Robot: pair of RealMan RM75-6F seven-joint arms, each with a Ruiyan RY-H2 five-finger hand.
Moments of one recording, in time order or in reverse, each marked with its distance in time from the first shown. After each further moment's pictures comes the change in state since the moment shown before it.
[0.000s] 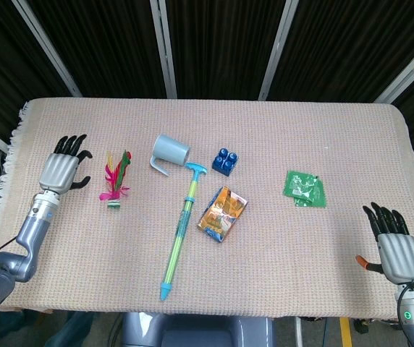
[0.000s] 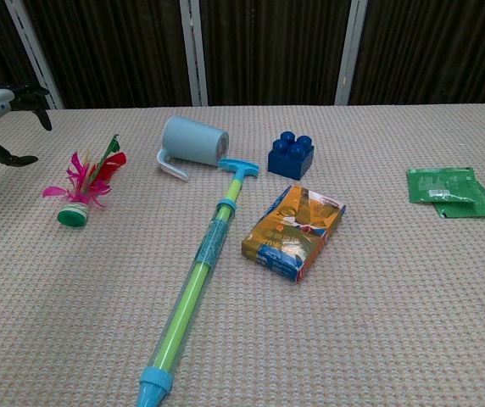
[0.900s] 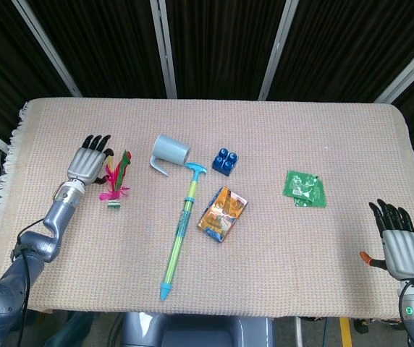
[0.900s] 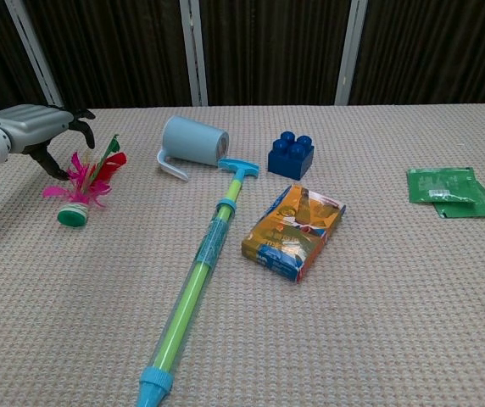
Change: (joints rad) left arm -0.175 -0.158 0.065 0.264 -0.004 -0.242 -0.029; right arm 0.007 -0.016 0.022 0.026 0.044 -0.005 -0.006
